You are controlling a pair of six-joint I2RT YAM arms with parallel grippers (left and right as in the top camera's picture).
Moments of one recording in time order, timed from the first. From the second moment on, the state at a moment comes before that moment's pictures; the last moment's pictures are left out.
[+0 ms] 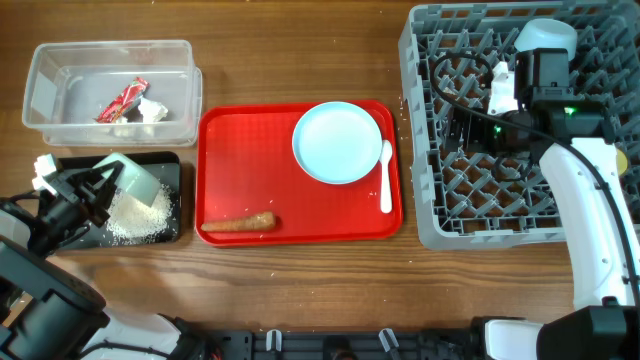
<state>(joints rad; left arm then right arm) 0.93 1.76 0.99 -0.95 1.41 0.11 -0.01 1.50 1.33 -1.02 -0.16 0.09</state>
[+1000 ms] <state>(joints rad) -0.08 1.64 0.99 -0.60 0.55 -0.13 -0.01 1.50 1.33 -1.04 -0.16 0.09</state>
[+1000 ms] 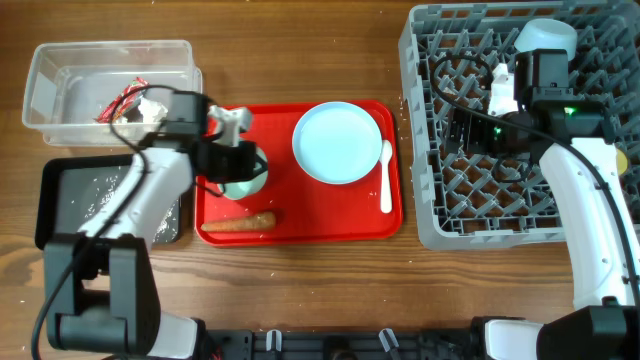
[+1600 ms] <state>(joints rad) -0.20 1.54 1.02 -0.75 0.25 -0.24 0.14 1.50 1.43 -0.98 -0.23 0.02</state>
